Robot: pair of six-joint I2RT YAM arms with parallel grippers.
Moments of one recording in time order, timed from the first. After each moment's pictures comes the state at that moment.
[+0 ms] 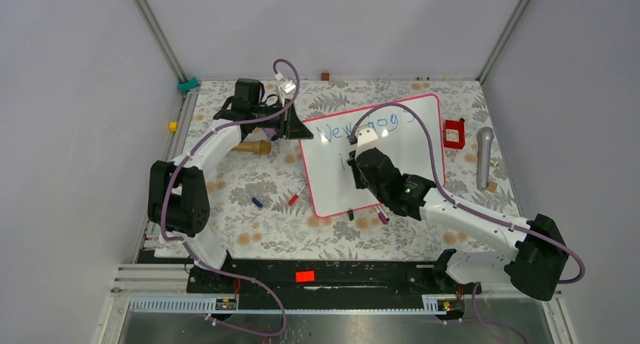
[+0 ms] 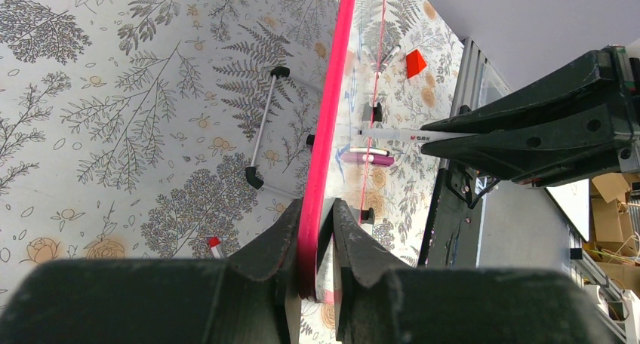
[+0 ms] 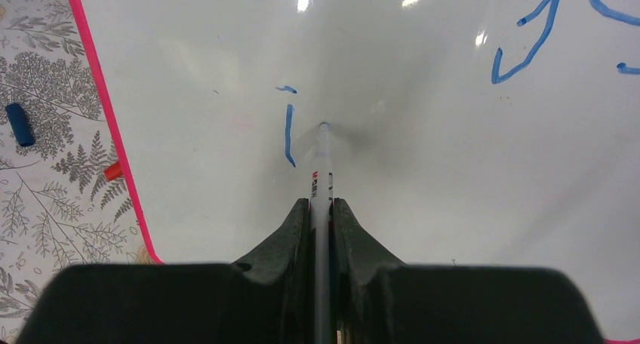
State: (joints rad) left arm -0.24 1.70 1.33 -0.28 1.04 -0.06; right arm 0.91 1.23 0.88 -0.23 0.45 0.24
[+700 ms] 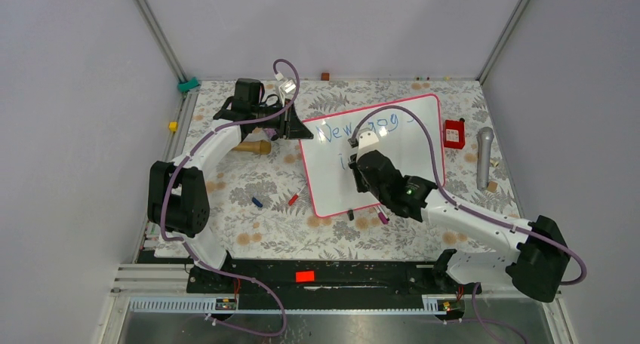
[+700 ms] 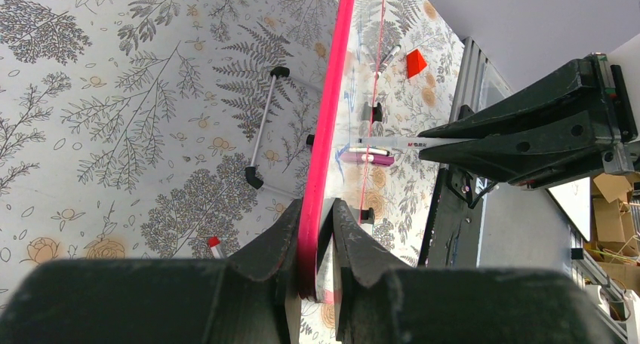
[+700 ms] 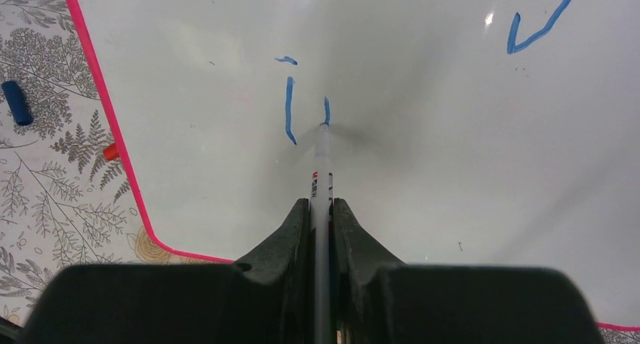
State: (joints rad) left arm -0.25 1.70 1.33 -0.28 1.04 -0.06; right arm 0.91 1.20 0.85 -0.26 0.42 0.26
